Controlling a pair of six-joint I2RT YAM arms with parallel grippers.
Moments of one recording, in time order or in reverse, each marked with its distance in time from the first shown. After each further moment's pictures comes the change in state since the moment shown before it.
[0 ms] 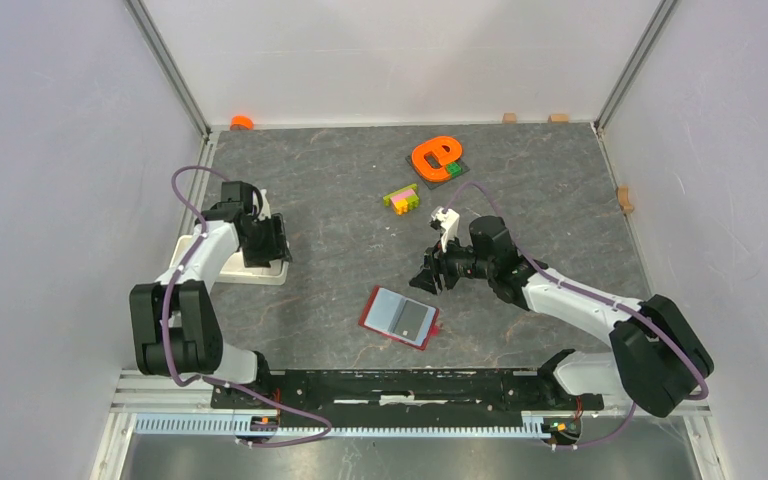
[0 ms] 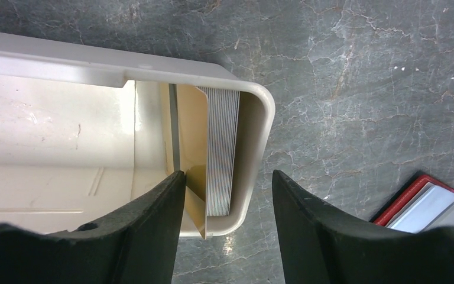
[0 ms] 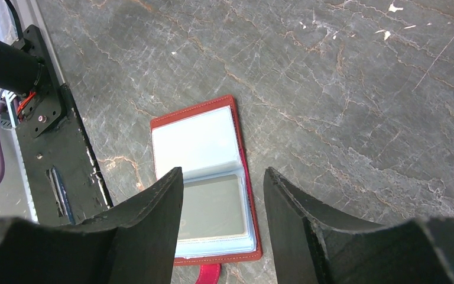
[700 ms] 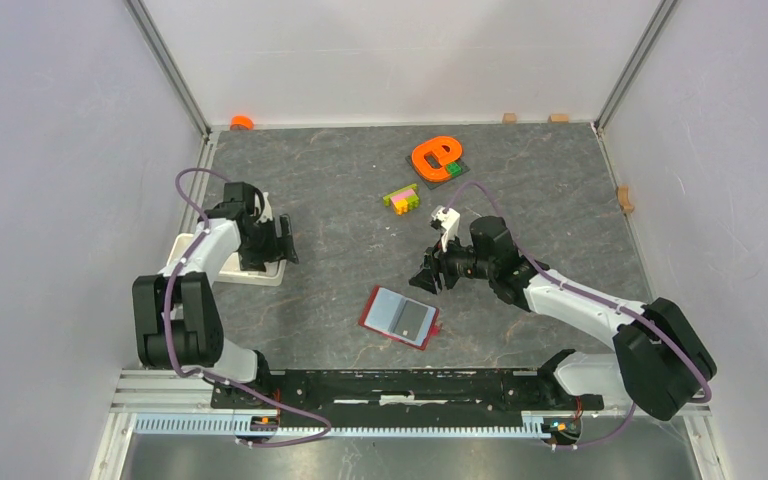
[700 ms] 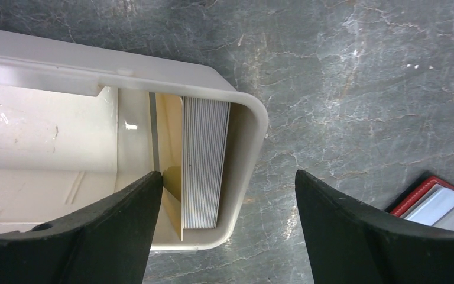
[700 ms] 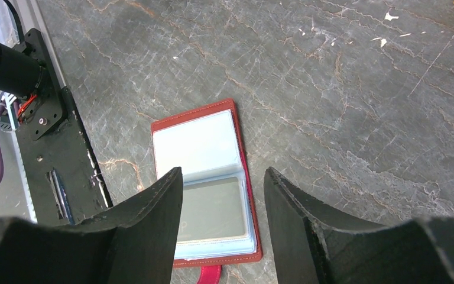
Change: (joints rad) left arm 0.000 0.047 0.000 -0.001 0.002 0.000; right arm 0.008 -0.017 0.000 -0.001 0.010 0.000
